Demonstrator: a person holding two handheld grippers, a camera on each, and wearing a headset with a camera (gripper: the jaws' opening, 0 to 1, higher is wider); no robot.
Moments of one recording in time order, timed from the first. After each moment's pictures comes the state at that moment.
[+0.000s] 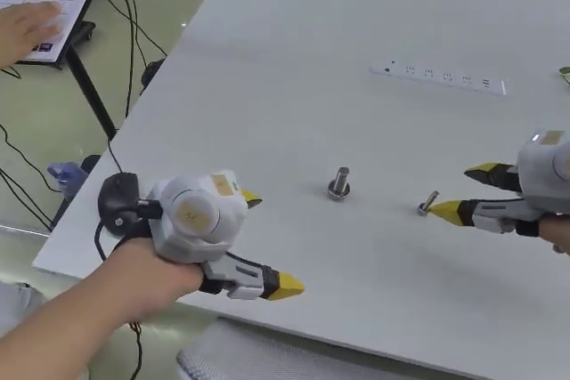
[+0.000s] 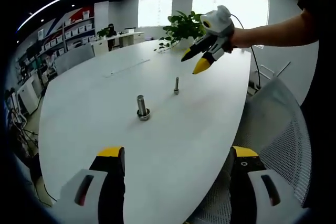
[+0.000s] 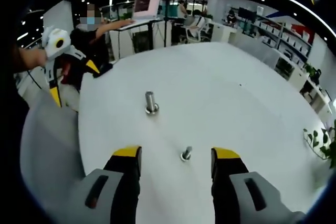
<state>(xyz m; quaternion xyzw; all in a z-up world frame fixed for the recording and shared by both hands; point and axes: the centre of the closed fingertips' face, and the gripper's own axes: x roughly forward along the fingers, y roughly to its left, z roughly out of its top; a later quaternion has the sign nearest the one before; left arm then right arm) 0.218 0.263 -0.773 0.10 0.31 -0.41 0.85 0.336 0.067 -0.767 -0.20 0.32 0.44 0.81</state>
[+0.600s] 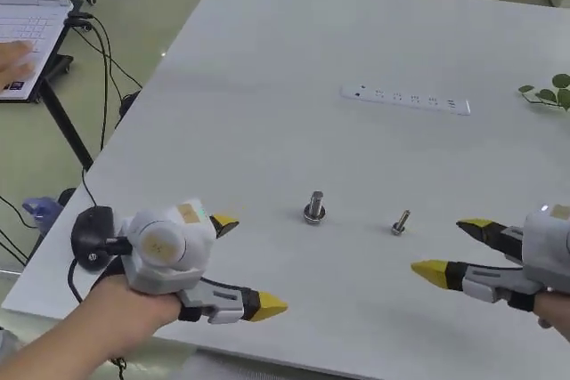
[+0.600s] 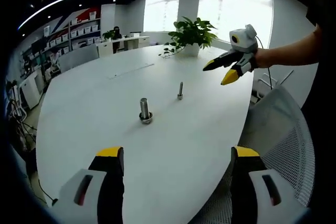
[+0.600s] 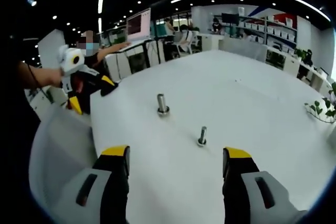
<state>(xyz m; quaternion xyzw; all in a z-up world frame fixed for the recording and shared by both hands) 0.226 0.260 -0.778 0.08 0.29 -0.40 0.87 0.292 0.046 -0.768 -0.10 0.29 0.44 0.84</state>
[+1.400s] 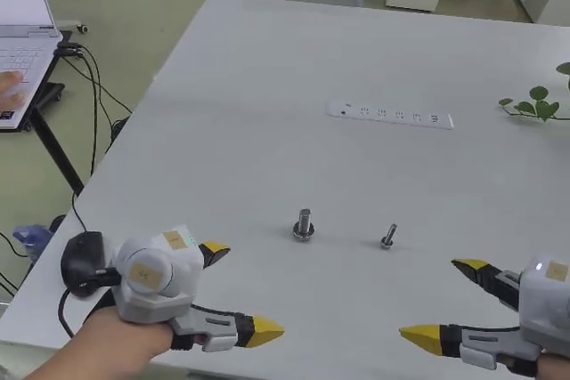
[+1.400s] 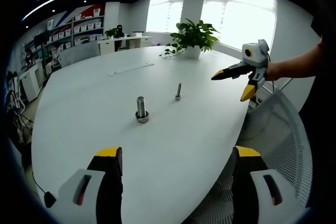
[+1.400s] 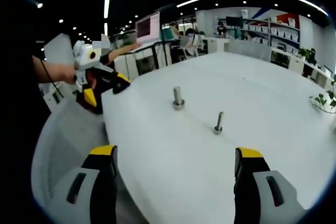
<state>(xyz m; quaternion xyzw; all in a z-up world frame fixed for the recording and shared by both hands) 0.220 0.253 -0.781 0.05 0.30 -0.39 0.87 0.257 0.041 -0.785 -0.08 0.28 0.46 0.84</state>
